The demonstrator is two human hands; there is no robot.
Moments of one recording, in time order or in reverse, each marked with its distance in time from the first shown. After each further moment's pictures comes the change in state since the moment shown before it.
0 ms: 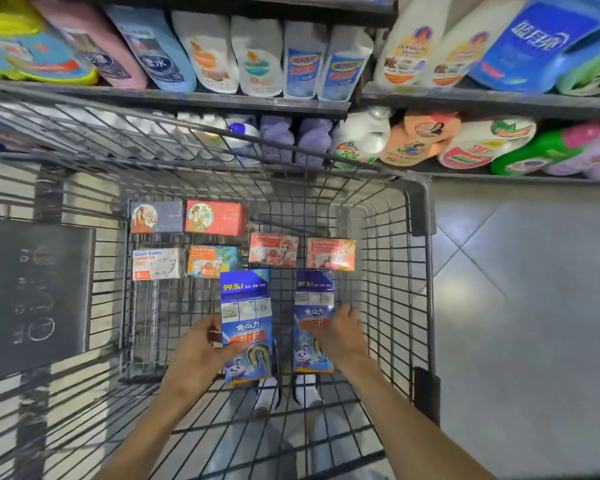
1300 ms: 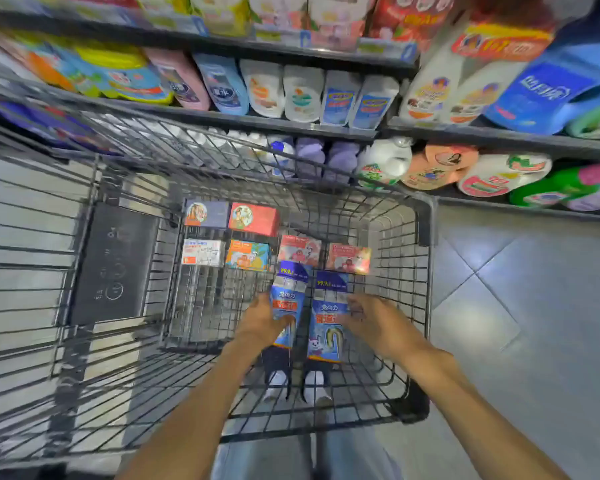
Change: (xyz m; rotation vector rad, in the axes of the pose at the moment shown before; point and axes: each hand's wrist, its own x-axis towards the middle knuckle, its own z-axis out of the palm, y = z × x) left_hand -0.009 0.061 0.026 0.326 -0.056 -0.148; right_hand -0.111 -0.029 -0.139 -0.148 -0.151 -0.442
